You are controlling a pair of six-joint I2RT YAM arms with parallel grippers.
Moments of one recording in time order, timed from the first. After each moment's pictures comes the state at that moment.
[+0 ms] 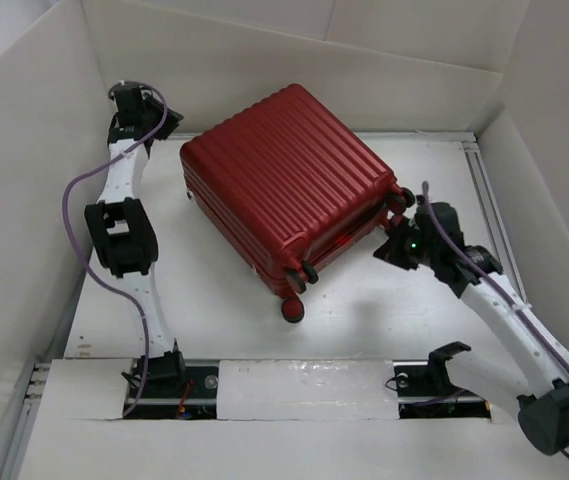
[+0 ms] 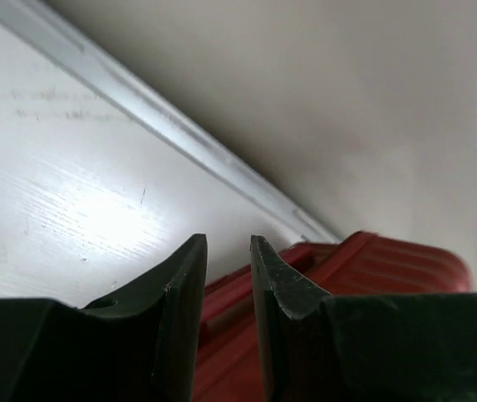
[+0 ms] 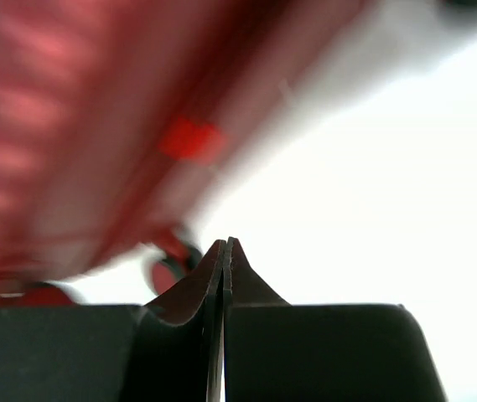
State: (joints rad) left arm 0.13 2.13 2.05 -0.34 0.19 -0.82; right arm 0.34 0.94 0.90 -0.60 -0.12 0.68
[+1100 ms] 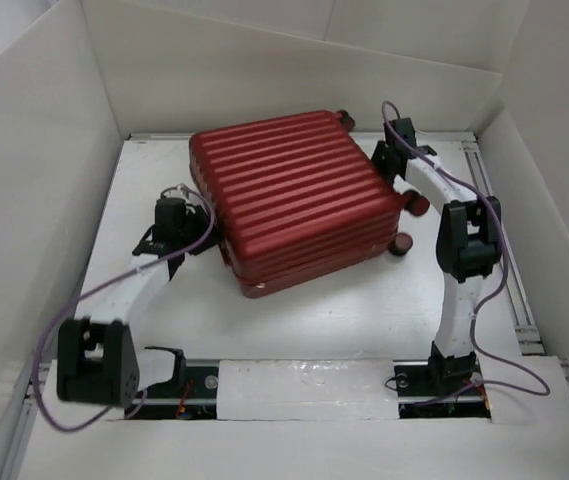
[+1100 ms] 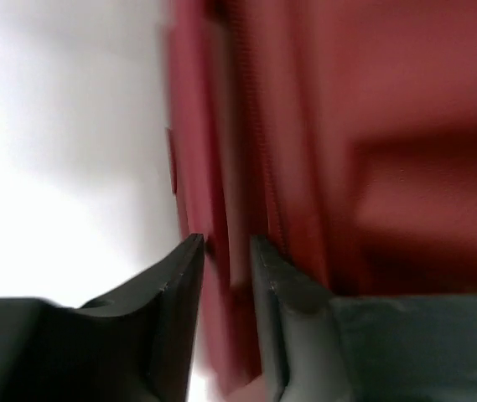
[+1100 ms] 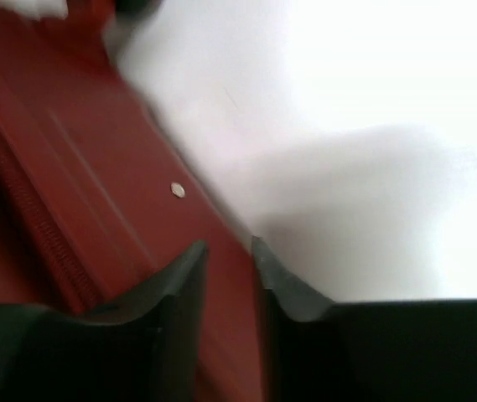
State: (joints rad) left arm -0.09 1.30 0.75 -0.11 0.19 -0.61; right arm 0.20 2.05 1.67 -0.48 -0.02 0.60
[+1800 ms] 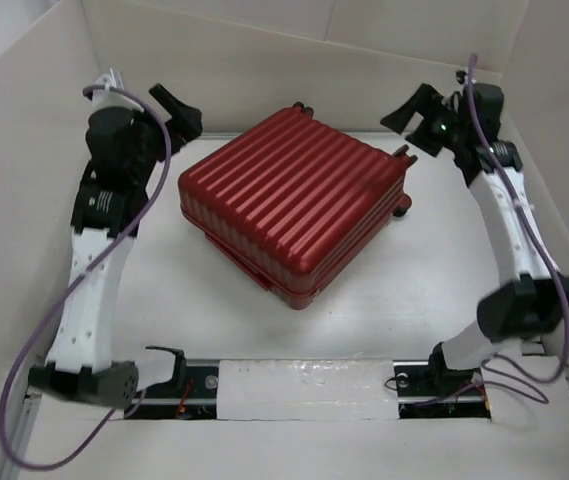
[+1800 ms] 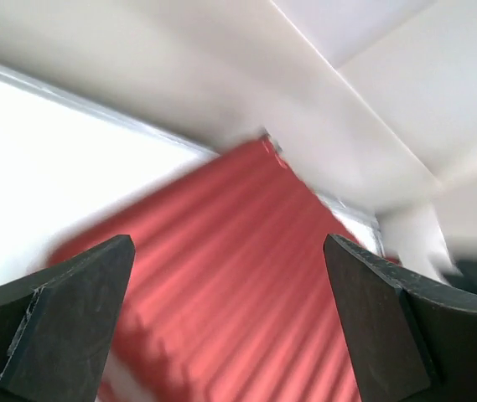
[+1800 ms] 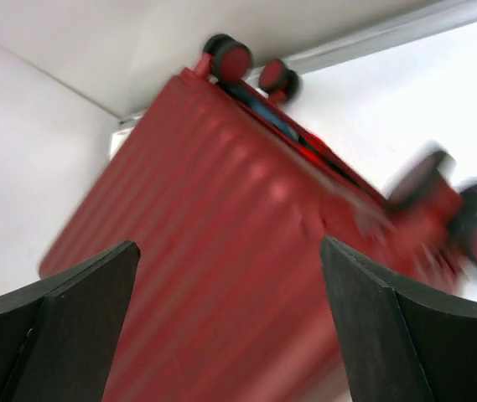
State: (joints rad) left arm -0.21 1.17 1.57 -0.55 -0.09 -0.62; right arm 0.07 1.66 1.79 -0.50 -0.36 0.62
